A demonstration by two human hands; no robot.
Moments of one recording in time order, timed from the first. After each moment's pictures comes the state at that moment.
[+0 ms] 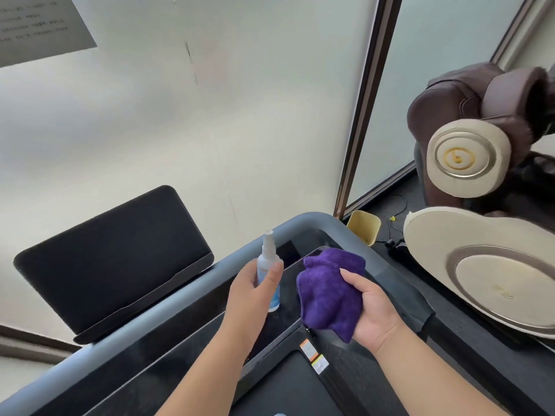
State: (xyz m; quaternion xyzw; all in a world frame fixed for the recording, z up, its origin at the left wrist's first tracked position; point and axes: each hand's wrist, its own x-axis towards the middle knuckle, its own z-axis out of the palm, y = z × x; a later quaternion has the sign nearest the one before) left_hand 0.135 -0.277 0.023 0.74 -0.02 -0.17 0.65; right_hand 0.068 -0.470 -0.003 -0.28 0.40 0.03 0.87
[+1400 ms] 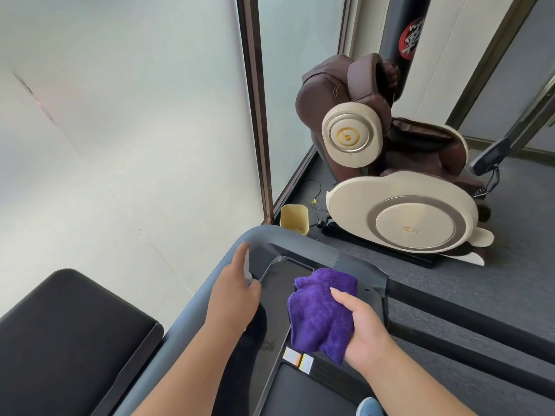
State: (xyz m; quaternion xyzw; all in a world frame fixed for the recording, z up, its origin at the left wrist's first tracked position) left_hand 0.226 -0.329 -0.004 0.88 -0.28 -0.18 0.33; right_hand 0.040 -0.437 -0.010 -0.18 0.49 -0.15 0.84
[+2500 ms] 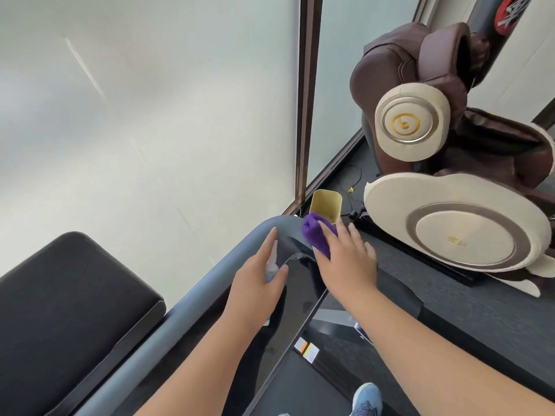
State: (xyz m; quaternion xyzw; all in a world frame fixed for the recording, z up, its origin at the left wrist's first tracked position) left_hand 0.220 -0.349 -0.027 0.85 -0.24 -0.18 0.43; right_hand 0.142 -0.527 -0.046 -0.94 0.33 -0.01 0.13
